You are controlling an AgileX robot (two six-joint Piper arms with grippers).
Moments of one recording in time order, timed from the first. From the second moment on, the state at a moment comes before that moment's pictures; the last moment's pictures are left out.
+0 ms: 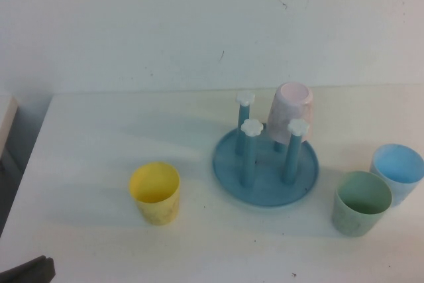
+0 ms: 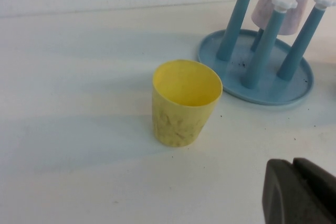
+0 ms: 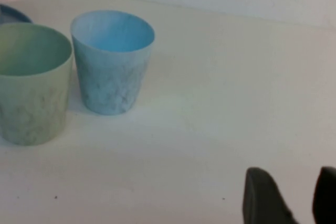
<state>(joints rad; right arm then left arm) -0.11 -0.01 0.03 0.04 0.42 -0.22 0.09 0.28 -0.31 -0.82 0.73 0.65</state>
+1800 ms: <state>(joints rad) -0.04 -0.01 0.03 -0.02 0.42 -0.08 0.06 0.09 -0.27 -0.48 0.61 0.18</state>
